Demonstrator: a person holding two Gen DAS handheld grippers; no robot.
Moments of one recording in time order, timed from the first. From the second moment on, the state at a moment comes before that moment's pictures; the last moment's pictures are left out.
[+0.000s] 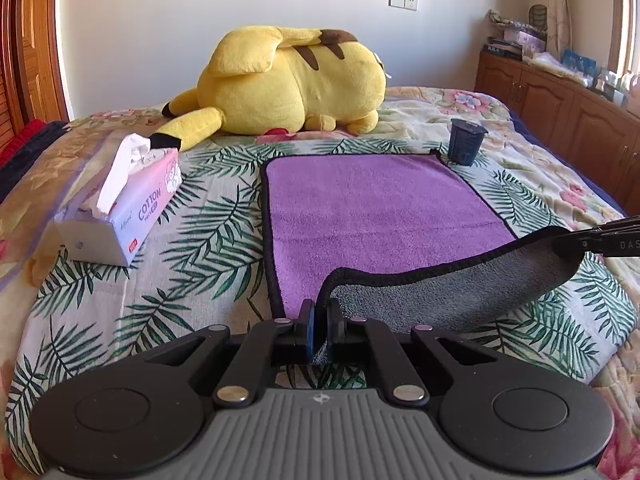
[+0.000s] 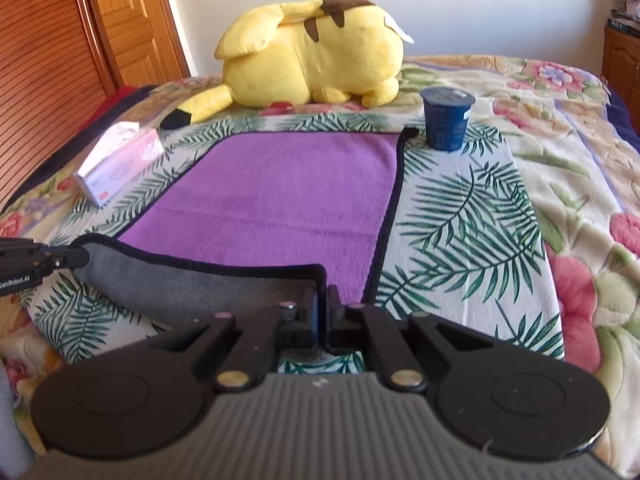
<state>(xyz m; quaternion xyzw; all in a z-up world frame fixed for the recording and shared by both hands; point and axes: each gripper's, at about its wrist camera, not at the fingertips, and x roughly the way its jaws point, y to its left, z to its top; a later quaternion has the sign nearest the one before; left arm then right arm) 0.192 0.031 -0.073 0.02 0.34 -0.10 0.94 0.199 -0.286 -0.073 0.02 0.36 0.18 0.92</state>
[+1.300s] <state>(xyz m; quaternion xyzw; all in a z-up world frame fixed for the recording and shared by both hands) 0.224 0.026 -0.057 0.03 0.30 -0.10 0.95 0.214 -0.272 -0.049 -0.03 0.28 0.20 0.94</state>
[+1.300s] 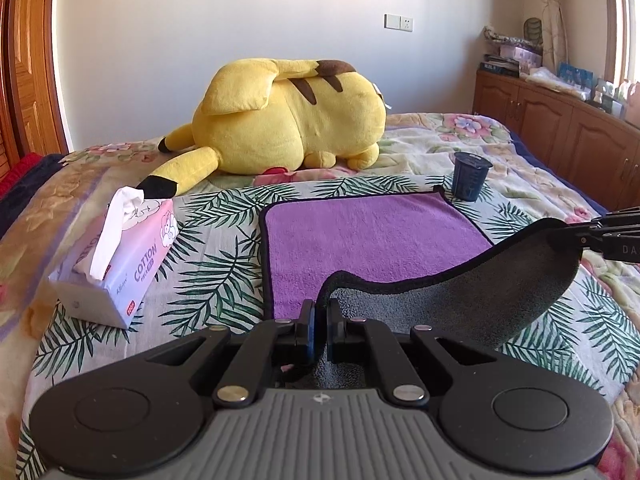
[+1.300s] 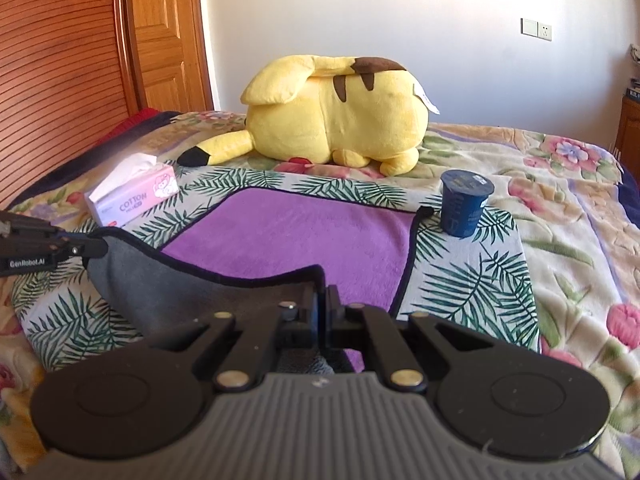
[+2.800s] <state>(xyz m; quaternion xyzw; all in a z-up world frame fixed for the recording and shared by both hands) 0.288 0.013 -0.019 0.05 0.26 -0.09 0.96 0.263 -0.268 -0.028 -0.05 0.21 0.17 0.96</state>
